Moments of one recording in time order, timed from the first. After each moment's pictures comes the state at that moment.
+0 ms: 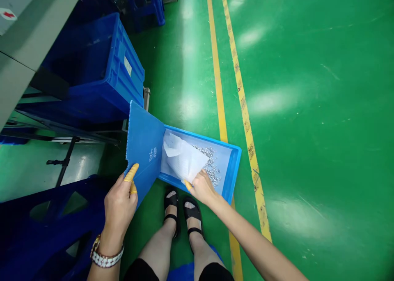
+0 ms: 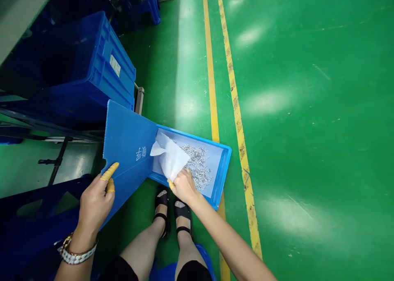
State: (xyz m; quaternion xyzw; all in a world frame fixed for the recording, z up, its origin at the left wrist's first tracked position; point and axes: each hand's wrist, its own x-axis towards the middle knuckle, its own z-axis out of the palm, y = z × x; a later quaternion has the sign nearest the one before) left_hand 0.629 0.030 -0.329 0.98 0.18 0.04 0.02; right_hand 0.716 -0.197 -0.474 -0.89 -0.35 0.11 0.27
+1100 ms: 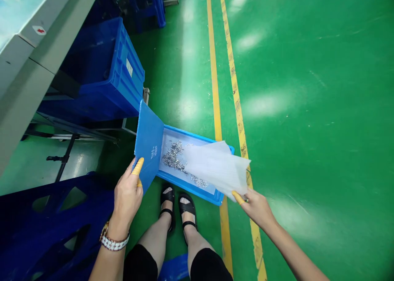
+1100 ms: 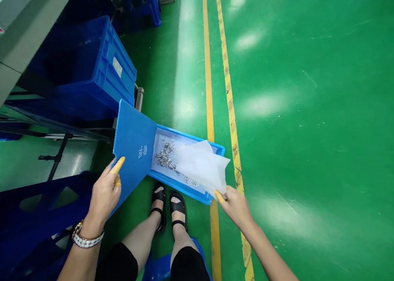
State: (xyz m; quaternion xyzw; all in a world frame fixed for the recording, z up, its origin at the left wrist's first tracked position) left_hand 0.635 0.009 -0.323 0.98 0.14 0.03 0.10; right_hand 0.693 -0.381 -0.455 -0.93 -0.17 0.09 0.31
